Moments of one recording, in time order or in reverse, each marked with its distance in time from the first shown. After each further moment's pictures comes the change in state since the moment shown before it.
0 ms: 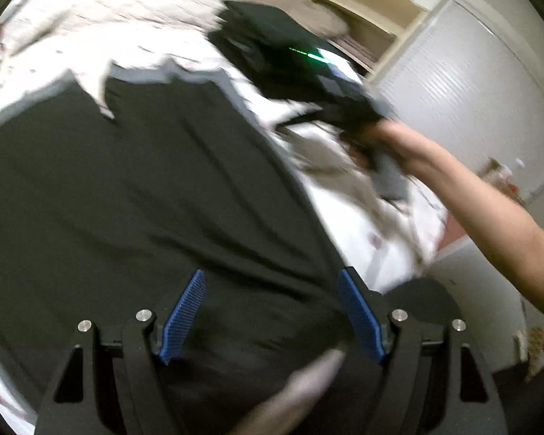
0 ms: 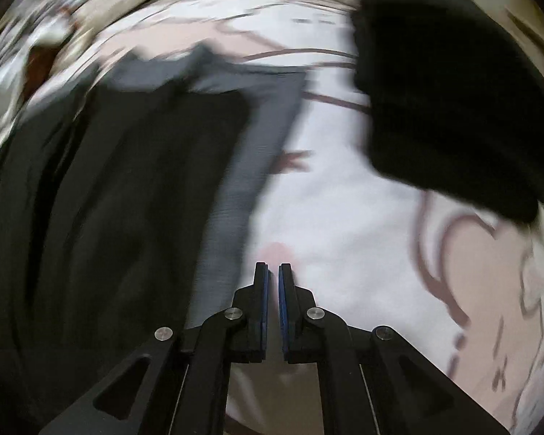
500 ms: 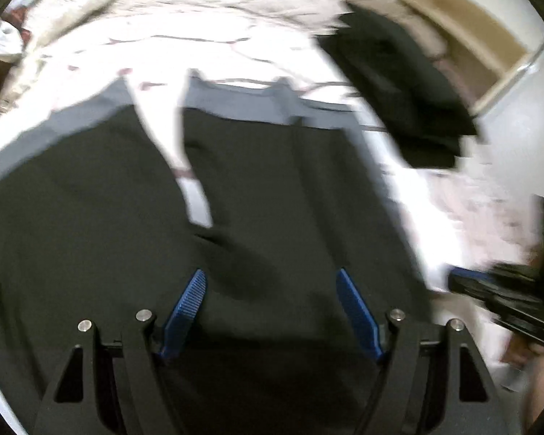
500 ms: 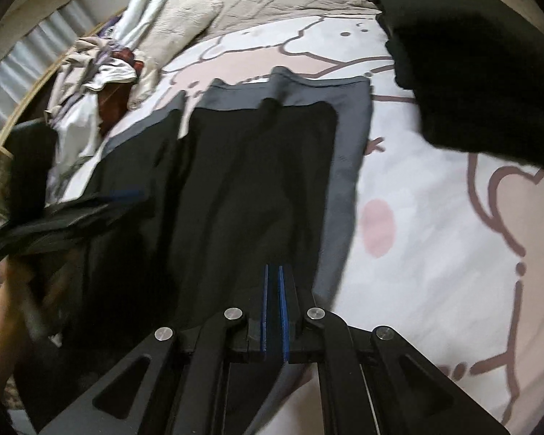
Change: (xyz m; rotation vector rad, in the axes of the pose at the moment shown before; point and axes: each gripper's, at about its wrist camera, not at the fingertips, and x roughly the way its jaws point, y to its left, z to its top) left arm 0.086 0.106 0.119 -0.137 0.063 0.338; right arm -0.052 0.026 -0.041 0.039 -0.050 0.356
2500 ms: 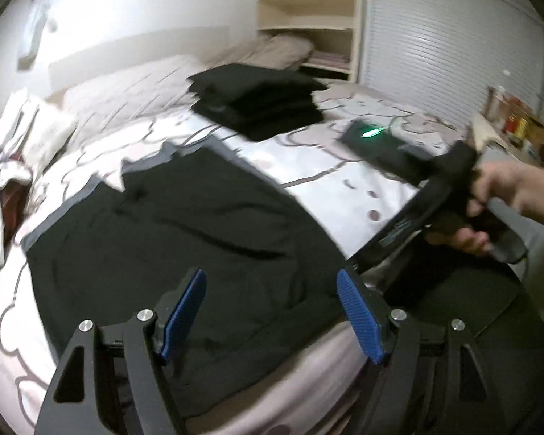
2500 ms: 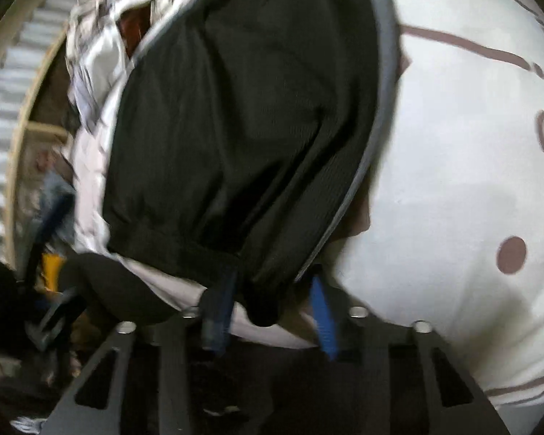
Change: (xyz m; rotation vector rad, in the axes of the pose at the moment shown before) left arm -0.160 -0.127 -0.225 0.503 -0.344 -0.127; right arm -0.007 0.033 -0.139 0.112 0.380 0.198
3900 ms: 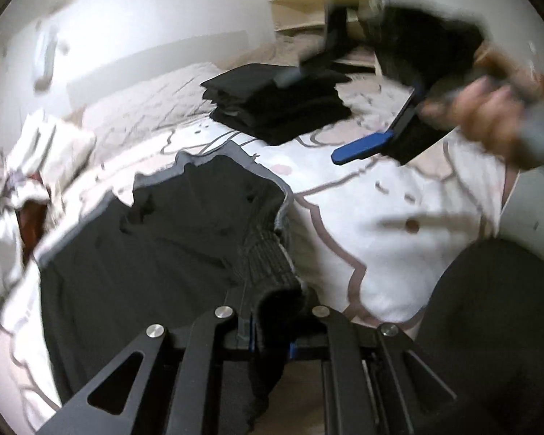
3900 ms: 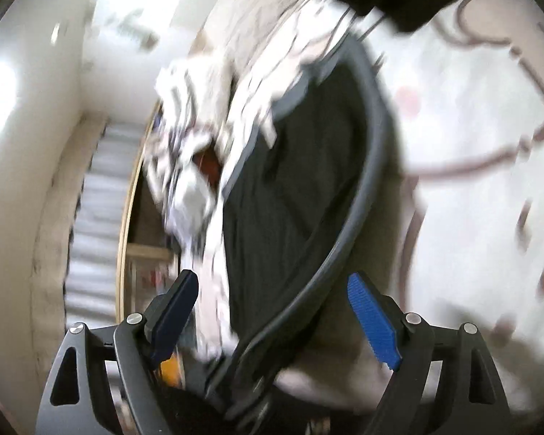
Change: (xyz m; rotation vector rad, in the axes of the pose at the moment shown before) left arm 0.042 -0.012 0.010 -0.032 -0.019 0.160; right arm -0.095 -0.055 0.057 0.283 -0.434 0.437
